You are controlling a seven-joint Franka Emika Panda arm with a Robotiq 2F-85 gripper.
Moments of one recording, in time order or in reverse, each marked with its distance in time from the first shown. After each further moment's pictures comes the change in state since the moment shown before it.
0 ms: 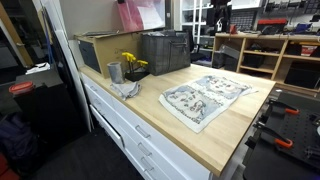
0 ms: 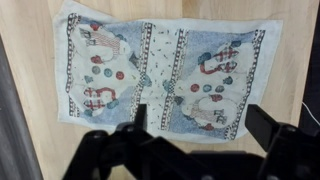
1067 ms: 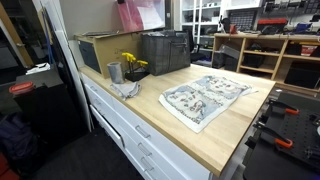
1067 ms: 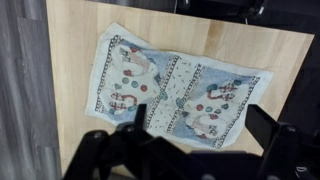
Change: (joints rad) arm -0.022 -0.518 -0.197 -0.158 -0.096 -0.248 -0.362
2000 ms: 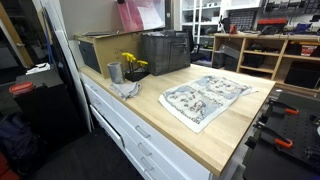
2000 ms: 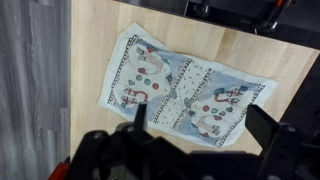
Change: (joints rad) arm -0.035 -0.088 -0.070 0.037 -0.061 -0.063 -0.171
